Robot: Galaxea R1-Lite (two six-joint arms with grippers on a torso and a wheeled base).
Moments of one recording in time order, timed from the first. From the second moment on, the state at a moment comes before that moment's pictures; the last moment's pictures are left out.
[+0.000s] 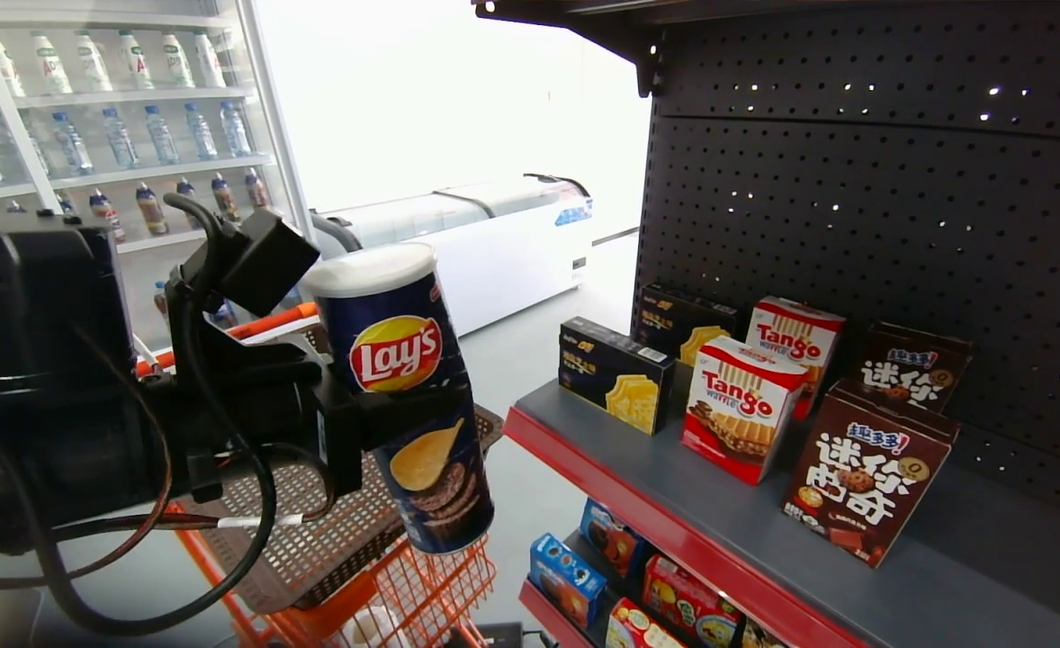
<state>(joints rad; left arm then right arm) -0.45 1.42 -0.77 -0.42 -0.42 -0.01 0.00 0.00 0.00 0.00 0.00 0.00</state>
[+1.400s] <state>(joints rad) -0.54 1.29 -0.73 -0.20 -0.65 0.15 0.00 0.00 0.00 0.00 0.00 0.00</state>
